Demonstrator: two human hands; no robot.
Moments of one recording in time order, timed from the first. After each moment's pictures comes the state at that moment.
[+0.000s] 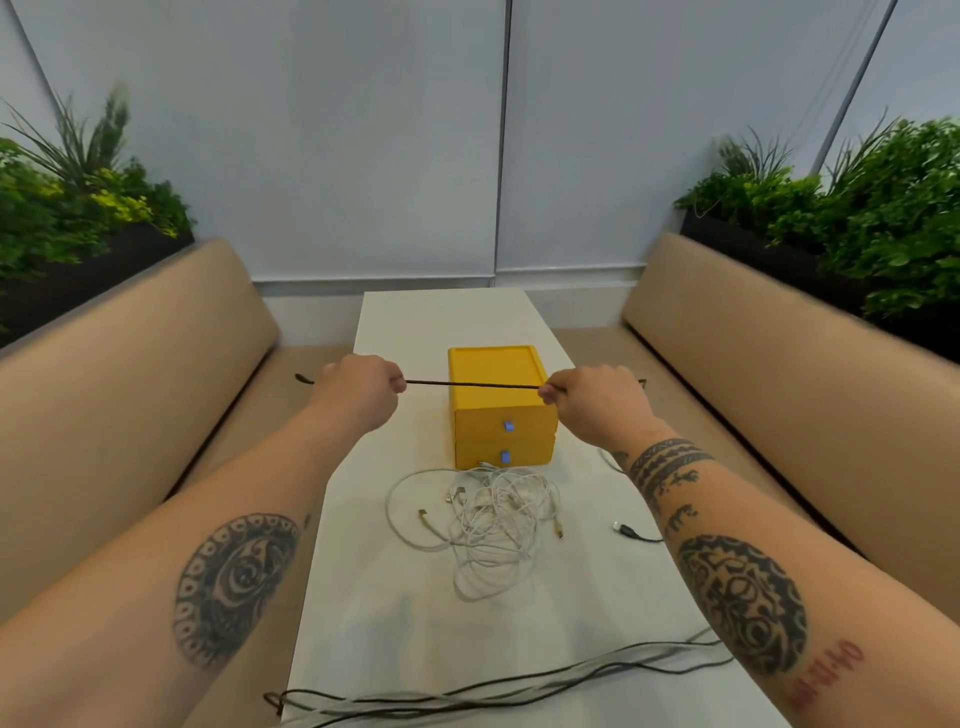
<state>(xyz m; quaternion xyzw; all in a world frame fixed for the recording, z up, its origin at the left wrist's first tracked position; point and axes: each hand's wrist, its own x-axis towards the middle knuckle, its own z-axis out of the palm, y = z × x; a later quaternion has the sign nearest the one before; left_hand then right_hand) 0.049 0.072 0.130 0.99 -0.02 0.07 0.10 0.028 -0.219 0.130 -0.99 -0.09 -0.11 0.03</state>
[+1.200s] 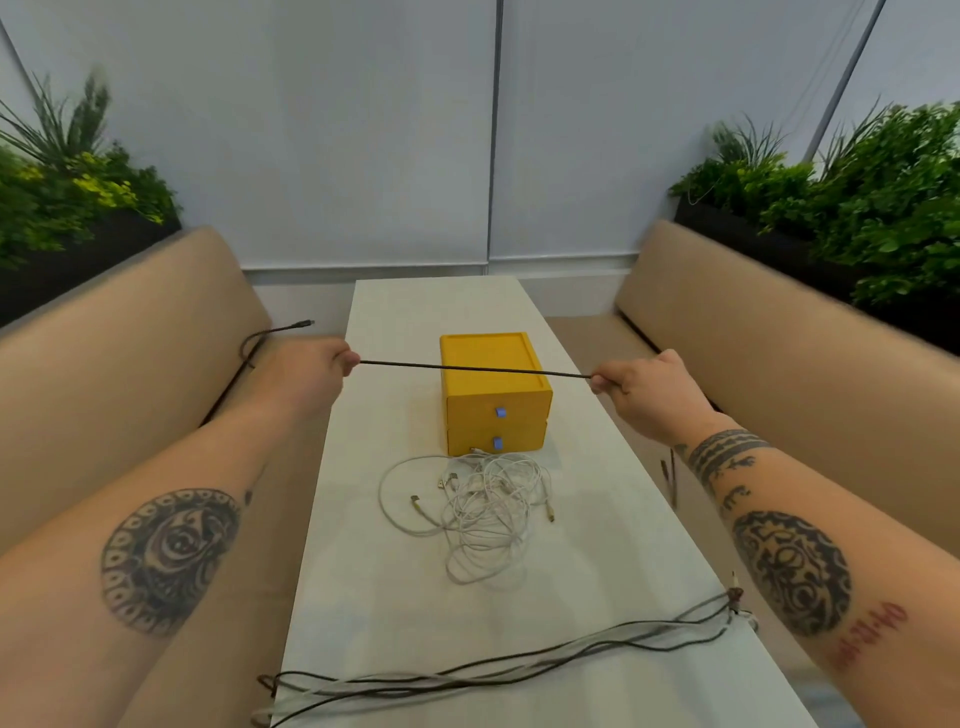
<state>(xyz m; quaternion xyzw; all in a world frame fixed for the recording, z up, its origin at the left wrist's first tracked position) 0.026 0.108 0.138 0.97 0.00 0.16 0.17 0.028 -0.298 0.116 -0.99 -0.11 -0.13 0.01</state>
